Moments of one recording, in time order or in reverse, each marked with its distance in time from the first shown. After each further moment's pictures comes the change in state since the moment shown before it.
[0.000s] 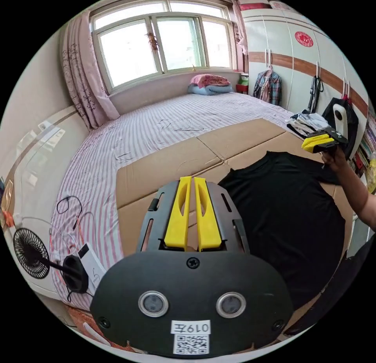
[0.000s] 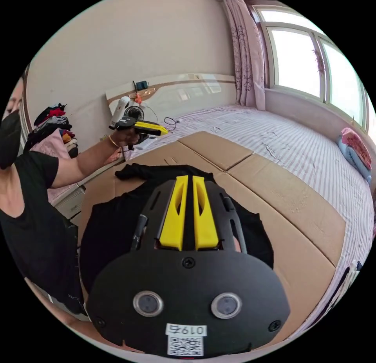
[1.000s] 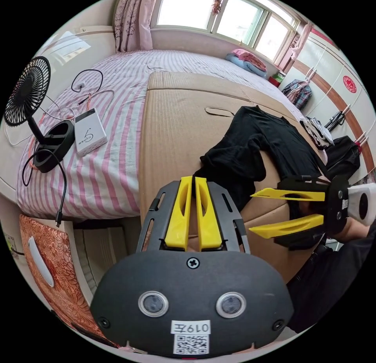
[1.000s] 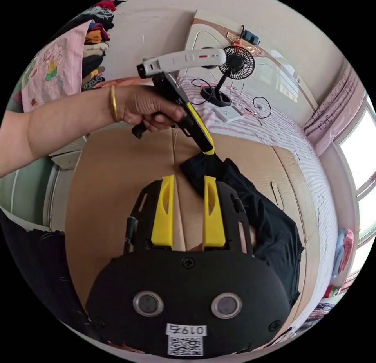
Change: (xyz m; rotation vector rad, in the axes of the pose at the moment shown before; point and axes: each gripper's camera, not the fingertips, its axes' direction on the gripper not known) left arm -0.150 0.372 -0.117 -0.267 0.126 -0.364; right arm -0.548 -0.103 0.269 -0.333 0.070 -0.517
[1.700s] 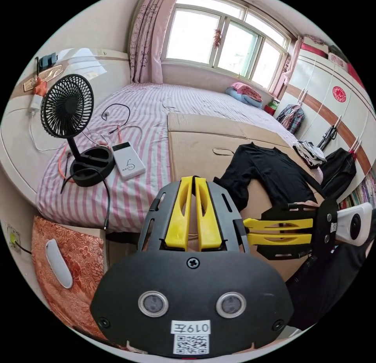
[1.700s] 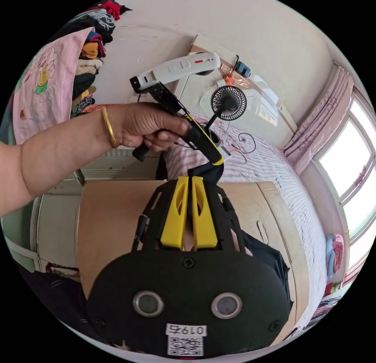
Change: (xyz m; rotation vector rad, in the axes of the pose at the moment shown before) left arm -0.074 0.089 -0.132 0.242 -0.020 -0.013; right arm -0.077 -0.150 -0.036 0.197 0.133 0.026
